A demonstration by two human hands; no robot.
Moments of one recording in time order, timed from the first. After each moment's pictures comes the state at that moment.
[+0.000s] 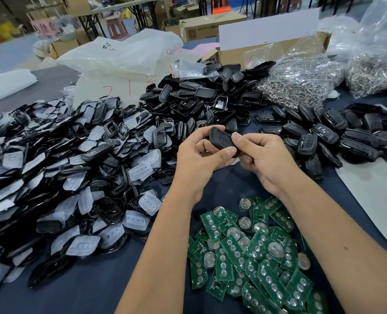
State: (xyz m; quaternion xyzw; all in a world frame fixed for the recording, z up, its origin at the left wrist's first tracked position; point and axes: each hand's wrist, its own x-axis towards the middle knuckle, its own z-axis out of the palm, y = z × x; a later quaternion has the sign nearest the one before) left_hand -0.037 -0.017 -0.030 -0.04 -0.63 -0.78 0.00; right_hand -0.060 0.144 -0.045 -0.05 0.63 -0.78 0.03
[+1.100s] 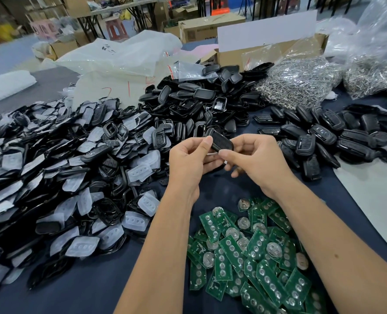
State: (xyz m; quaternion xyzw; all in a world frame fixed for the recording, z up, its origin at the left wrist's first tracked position) left_hand -0.042 -0.018 -0.032 0.09 -0.61 -0.79 0.02; right_hand -0.053 0.139 -0.046 -0.10 0.69 -0.72 0.00
